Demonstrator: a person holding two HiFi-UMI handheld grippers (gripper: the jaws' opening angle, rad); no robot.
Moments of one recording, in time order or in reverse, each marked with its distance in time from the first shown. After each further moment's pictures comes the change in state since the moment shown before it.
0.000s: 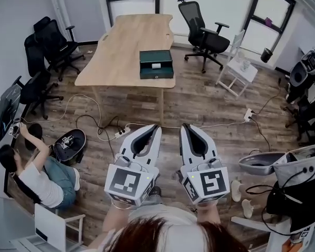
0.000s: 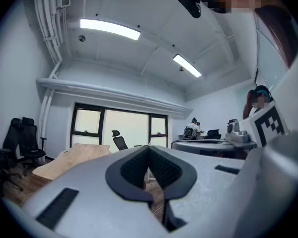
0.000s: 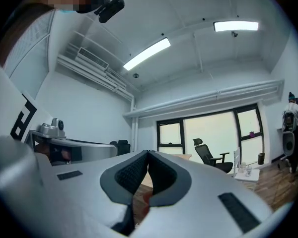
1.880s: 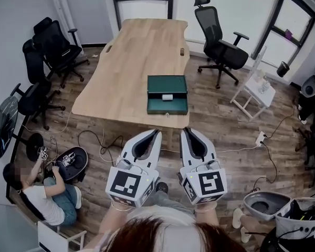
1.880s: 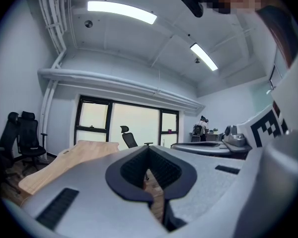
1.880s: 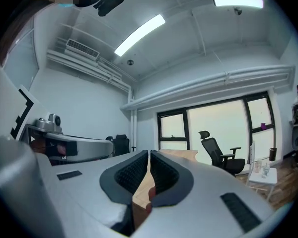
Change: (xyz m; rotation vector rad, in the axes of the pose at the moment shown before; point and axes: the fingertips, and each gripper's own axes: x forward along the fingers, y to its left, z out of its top) left arm 0.225 0.190 -0.002 -0.037 0.047 0.060; right arm 0.281 -0.106 -0.051 0.035 0.081 0.051
